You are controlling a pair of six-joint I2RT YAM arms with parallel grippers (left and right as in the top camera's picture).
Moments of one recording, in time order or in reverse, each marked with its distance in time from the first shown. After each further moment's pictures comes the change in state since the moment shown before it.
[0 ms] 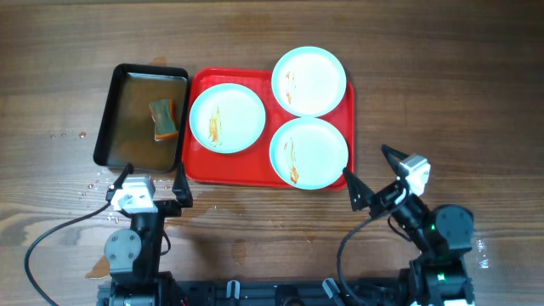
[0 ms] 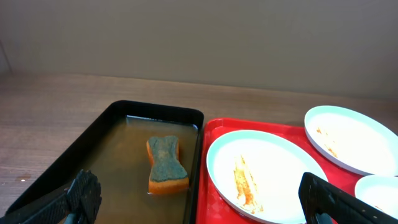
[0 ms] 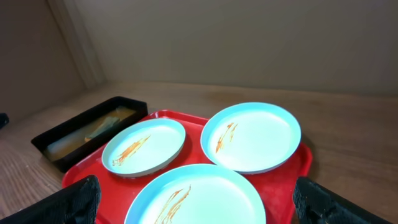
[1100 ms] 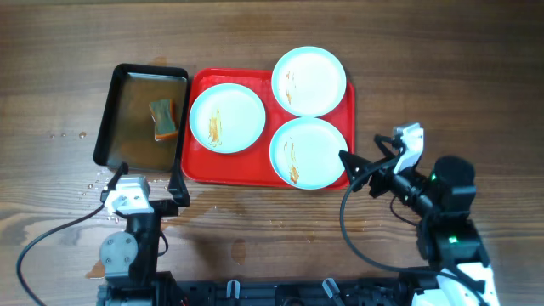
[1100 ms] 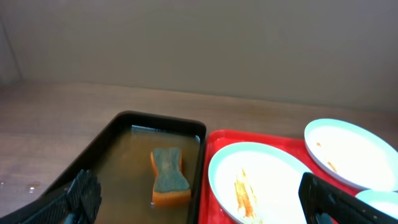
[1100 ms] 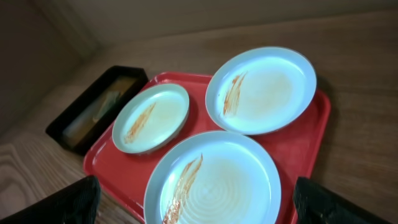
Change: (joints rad) left arm 0.000 0.000 0.072 -0.052 -0.023 -0.018; right arm 0.000 0.360 0.330 -0.299 -0.021 0.028
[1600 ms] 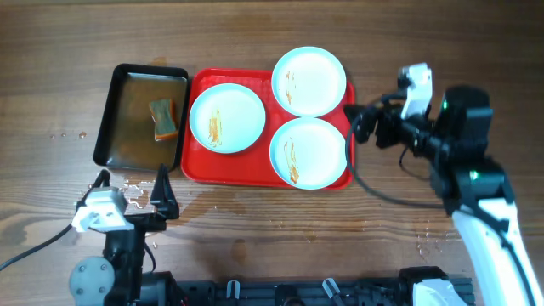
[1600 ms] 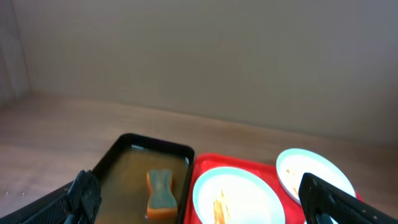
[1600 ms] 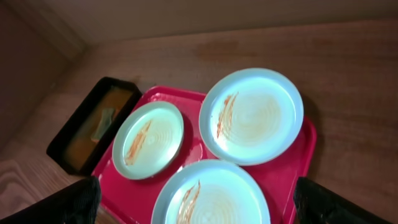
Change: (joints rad) left arm 0.000 0.043 0.358 -0.296 0.000 -0.072; right arm 0.004 0.383 0.508 -0.281 0.026 -0.029
